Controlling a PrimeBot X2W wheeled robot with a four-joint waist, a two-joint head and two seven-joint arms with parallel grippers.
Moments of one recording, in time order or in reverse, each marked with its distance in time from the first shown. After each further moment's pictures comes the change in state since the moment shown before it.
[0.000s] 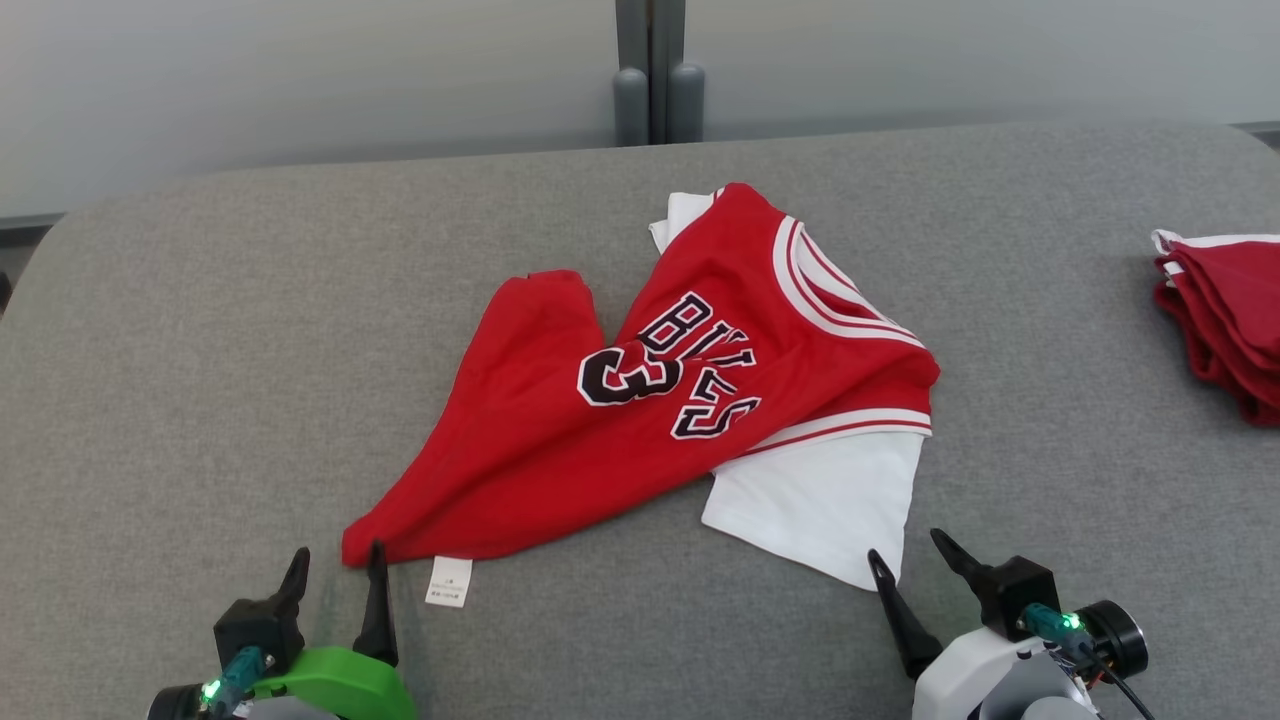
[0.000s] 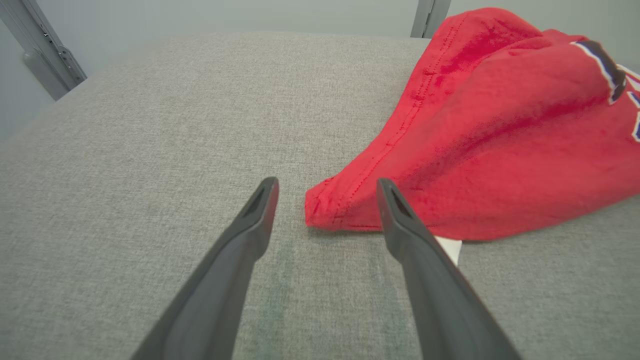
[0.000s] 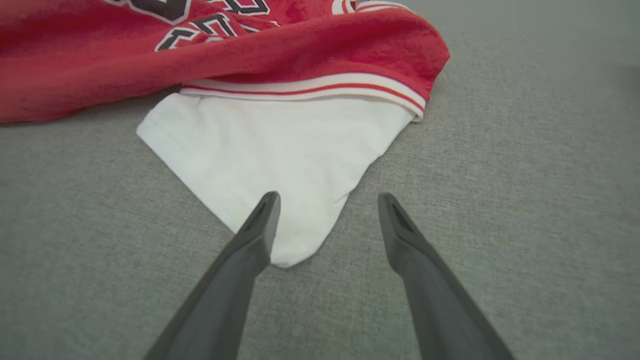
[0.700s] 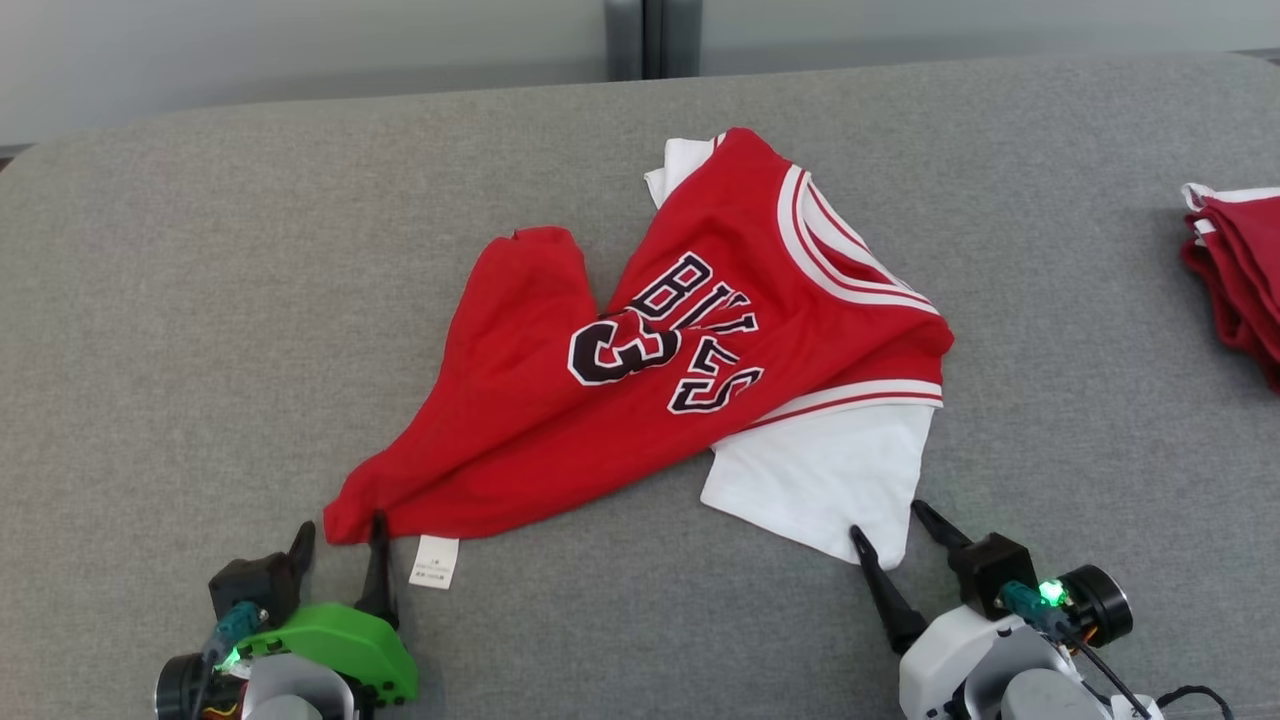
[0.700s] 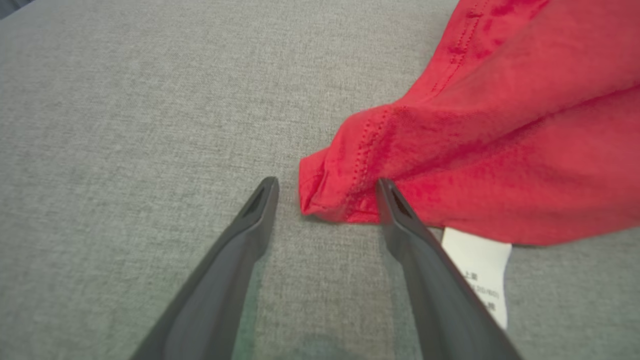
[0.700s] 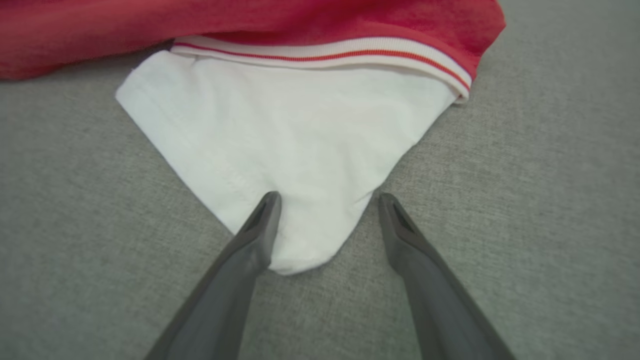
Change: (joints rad) left arm -0.125 -0.001 -0.002 0.161 -0.068 -0.017 0.000; right arm -0.053 0.000 0.032 0.025 -0.057 0.000 -0.003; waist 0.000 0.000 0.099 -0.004
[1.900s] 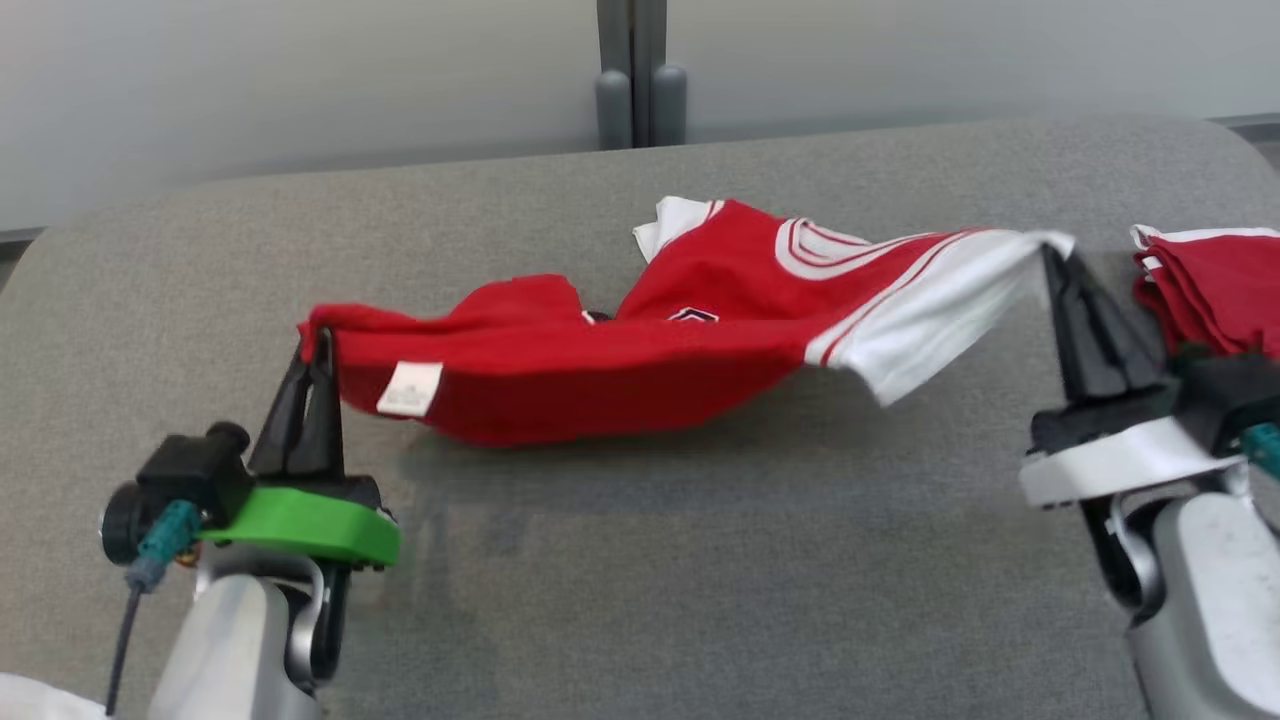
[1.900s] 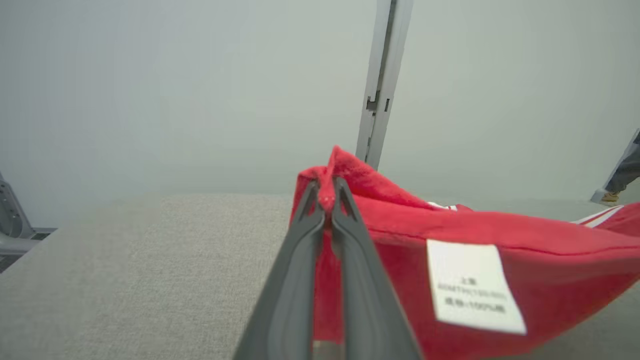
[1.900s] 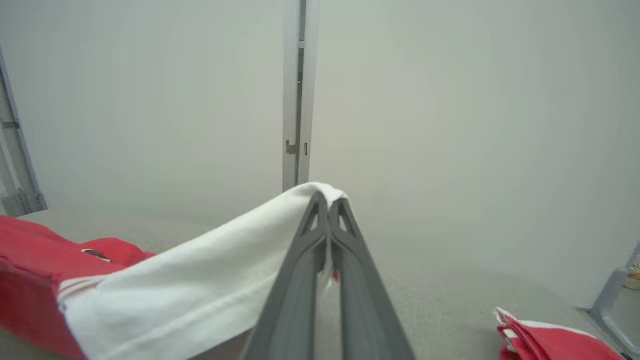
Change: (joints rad) left arm -0.041 0.066 -0.092 -0.399 -0.069 -0.006 0.000; right arm -0.084 -0.083 -0.166 -0.466 0.133 0.000 0.003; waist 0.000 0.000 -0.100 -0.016
